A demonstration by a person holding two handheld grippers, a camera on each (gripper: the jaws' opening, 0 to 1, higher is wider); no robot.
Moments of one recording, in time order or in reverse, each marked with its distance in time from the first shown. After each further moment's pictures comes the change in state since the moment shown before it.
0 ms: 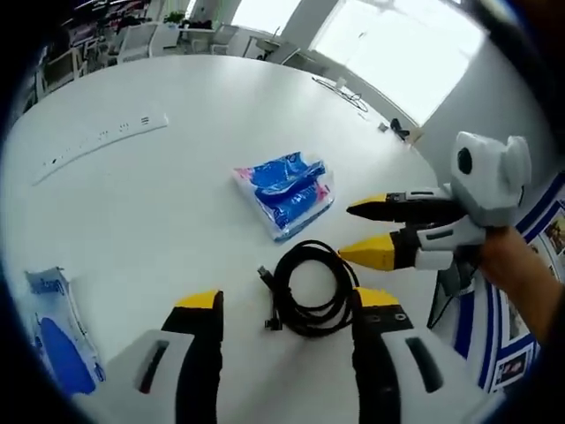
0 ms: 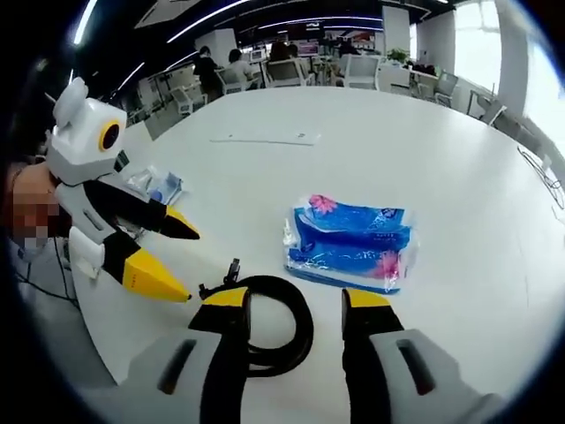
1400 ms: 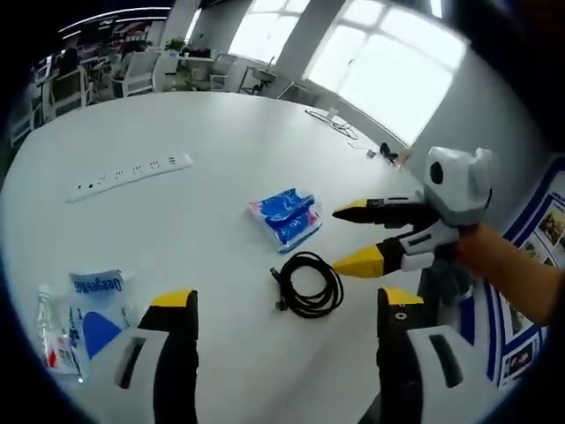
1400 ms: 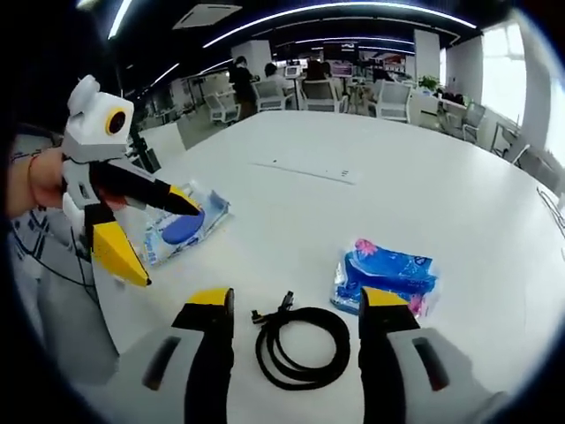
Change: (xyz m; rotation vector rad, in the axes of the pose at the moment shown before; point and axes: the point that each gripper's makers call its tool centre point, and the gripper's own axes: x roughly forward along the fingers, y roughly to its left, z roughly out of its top) left arm -0.094 0.005 0.009 0.042 -0.136 -0.009; right arm -0.021 0.056 0.044 -0.122 -0.088 0.111
